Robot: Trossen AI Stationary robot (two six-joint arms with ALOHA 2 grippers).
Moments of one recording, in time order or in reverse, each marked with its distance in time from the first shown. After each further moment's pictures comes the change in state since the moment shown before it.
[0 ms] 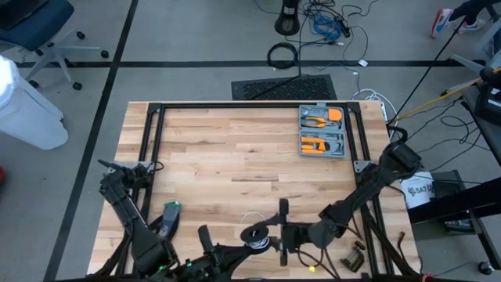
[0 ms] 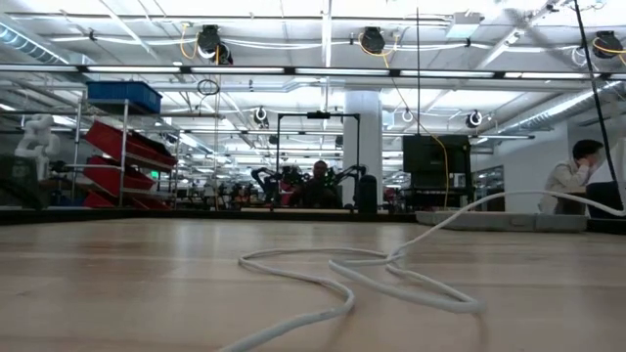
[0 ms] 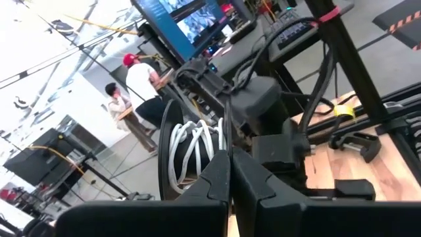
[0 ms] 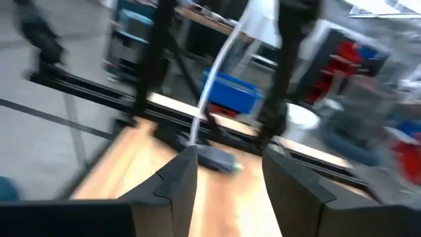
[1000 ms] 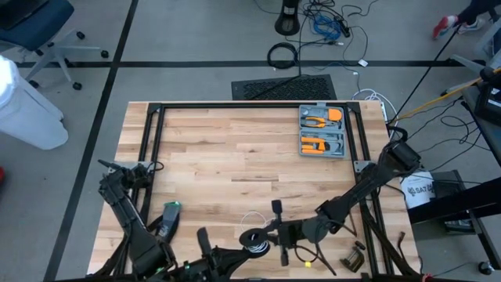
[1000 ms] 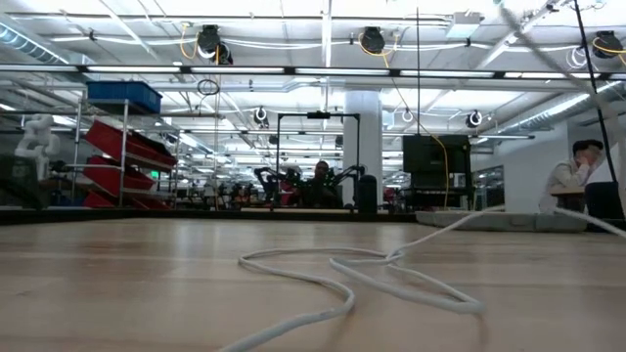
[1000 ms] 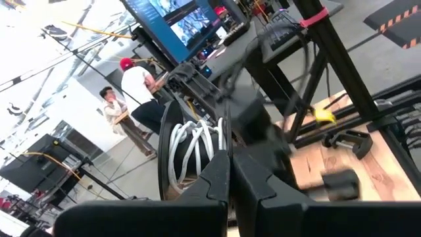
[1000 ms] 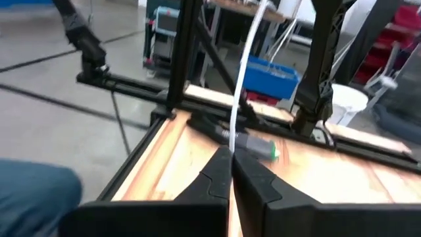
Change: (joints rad) left arm -0.017 0.000 0.000 -0.019 0.011 -0.002; right arm -0.045 -0.026 0.000 -0.109 -0.184 0.163
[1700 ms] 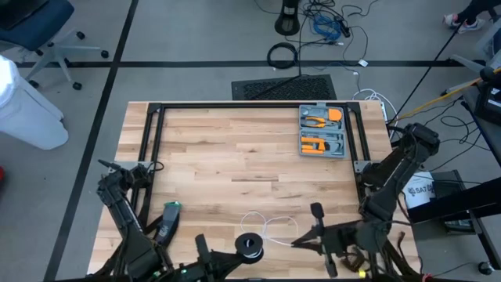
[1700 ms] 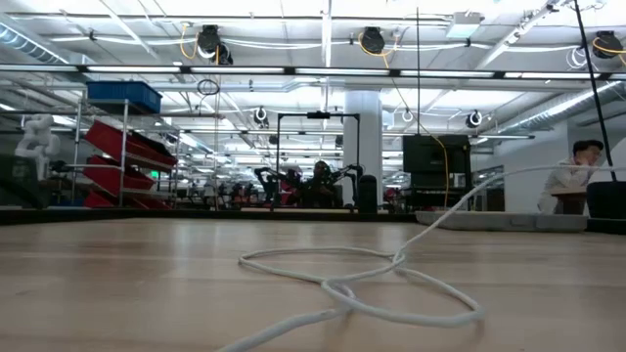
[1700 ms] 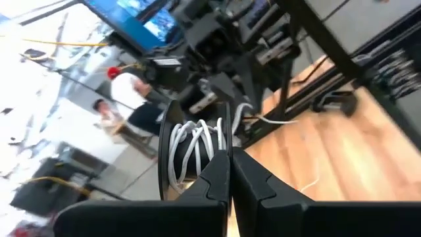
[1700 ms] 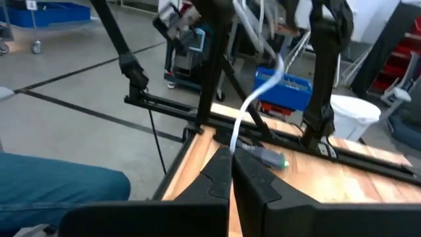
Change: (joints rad) left arm -0.022 0.000 0.000 -0.234 0.026 -0.048; right arm 0.259 -0.314 0.024 -0.361 0.186 0.074
